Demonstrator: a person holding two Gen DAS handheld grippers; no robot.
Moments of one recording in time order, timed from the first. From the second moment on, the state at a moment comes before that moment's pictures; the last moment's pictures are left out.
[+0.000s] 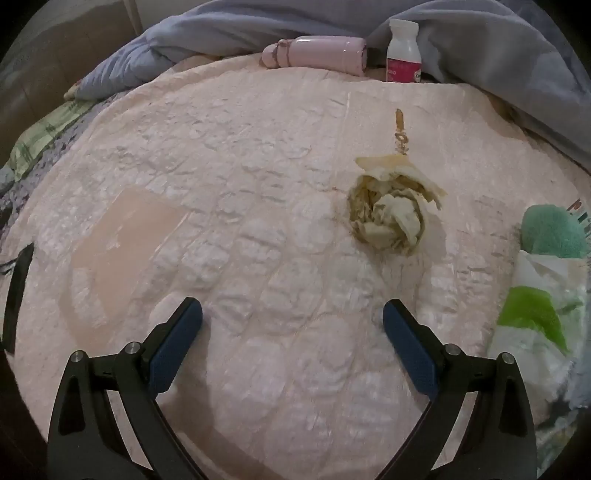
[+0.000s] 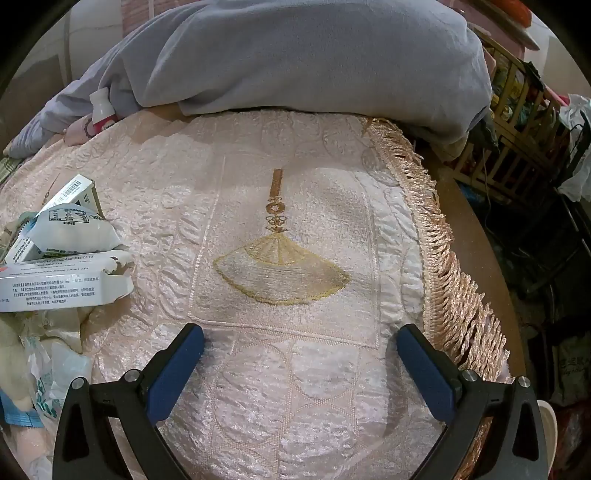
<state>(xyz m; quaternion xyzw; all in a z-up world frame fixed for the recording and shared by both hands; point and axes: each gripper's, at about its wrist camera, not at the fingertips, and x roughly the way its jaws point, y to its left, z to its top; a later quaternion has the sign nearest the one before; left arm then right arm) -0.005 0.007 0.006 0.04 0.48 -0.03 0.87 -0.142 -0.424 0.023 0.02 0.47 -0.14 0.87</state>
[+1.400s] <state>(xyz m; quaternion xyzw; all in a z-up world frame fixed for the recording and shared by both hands) -0.217 -0.042 0.185 0.05 0.31 -0.17 0.94 -0.303 -0.304 0.175 0.03 0.31 -0.11 0.94</state>
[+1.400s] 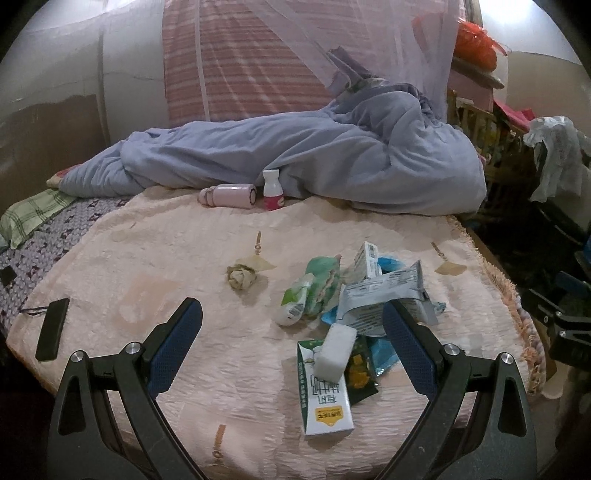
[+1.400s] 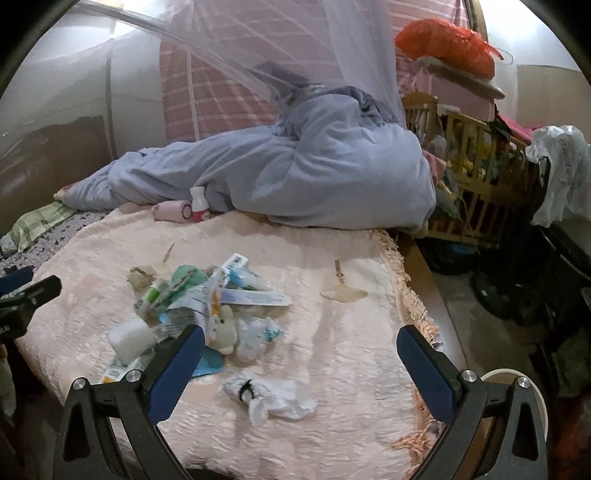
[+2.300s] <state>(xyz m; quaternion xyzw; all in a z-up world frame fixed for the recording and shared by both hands) -0.221 -0.048 0.185 0.05 0.30 -0.17 0.94 -0.313 -0.287 0.183 0.04 0.29 -0.09 0.95</state>
